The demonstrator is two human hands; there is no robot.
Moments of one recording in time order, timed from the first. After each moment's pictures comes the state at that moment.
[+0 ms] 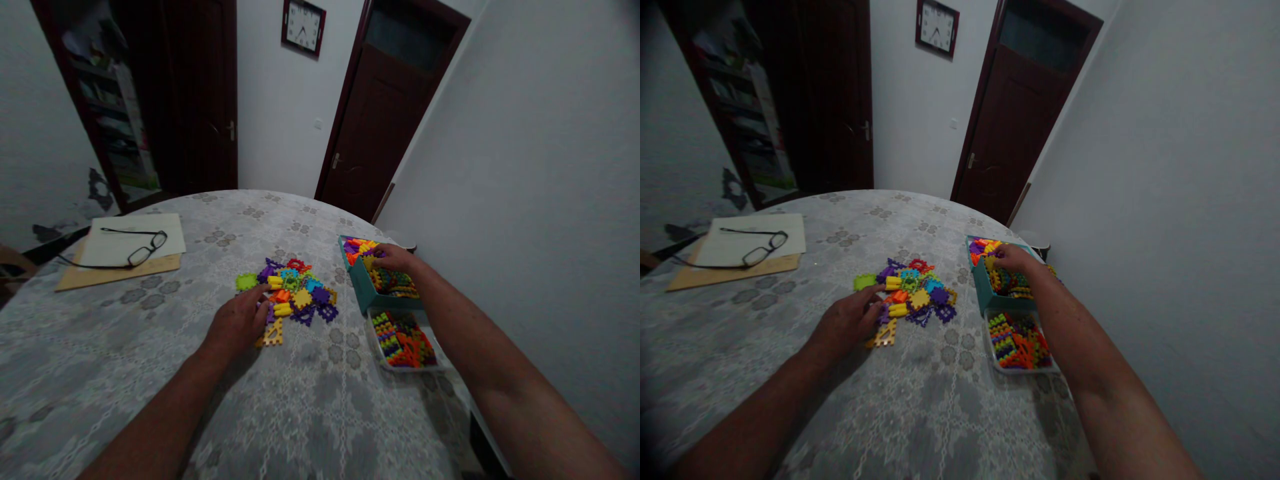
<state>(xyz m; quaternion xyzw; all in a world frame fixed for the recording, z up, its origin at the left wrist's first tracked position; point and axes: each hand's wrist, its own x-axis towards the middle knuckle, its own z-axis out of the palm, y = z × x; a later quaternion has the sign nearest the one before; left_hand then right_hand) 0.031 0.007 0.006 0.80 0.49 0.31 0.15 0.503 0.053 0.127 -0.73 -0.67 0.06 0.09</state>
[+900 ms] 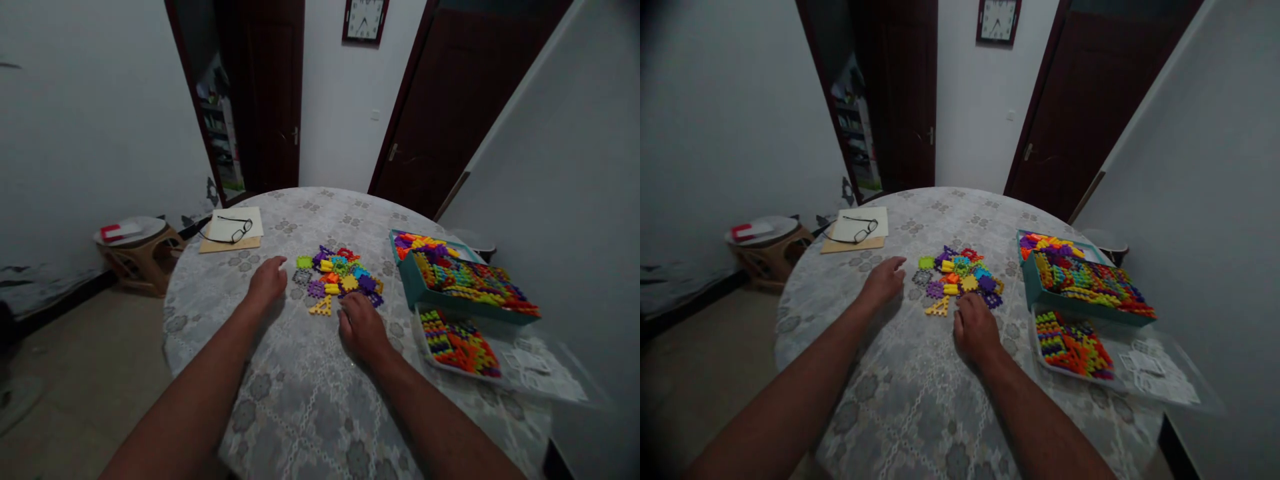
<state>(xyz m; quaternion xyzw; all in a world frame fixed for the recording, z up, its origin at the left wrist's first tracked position) -0.026 0.014 0.020 0.69 0.65 0.30 0.12 0.252 -0.090 -0.027 -0.50 -0.78 0.01 0.36</state>
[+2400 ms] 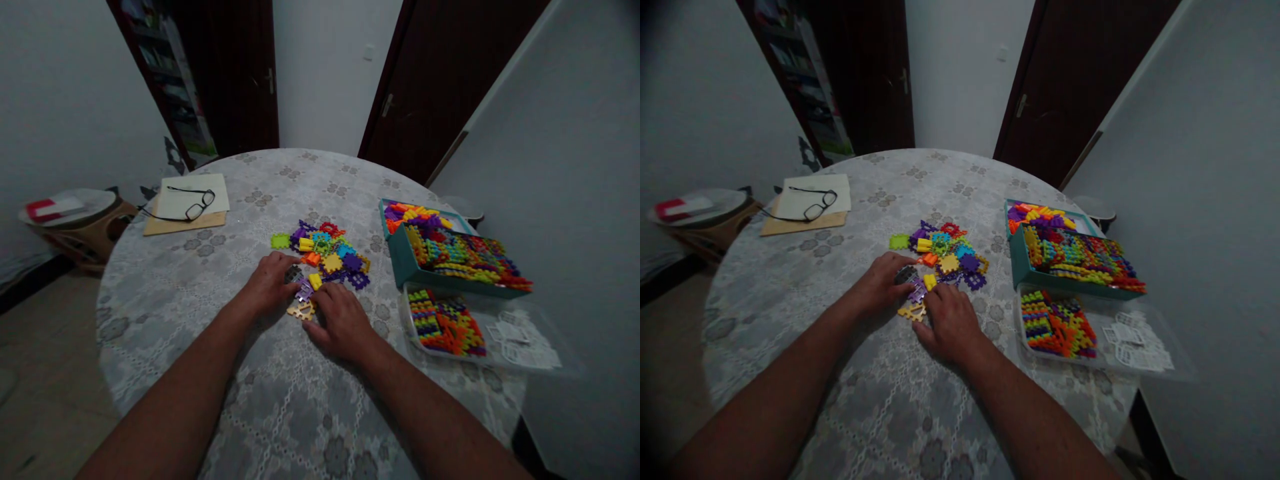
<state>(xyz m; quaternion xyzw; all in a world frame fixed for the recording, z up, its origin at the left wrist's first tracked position) 0.026 -0.005 0.003 0.81 0.50 0.23 0.19 0.251 -0.106 0.000 -0.50 -0.83 0.09 0.21</state>
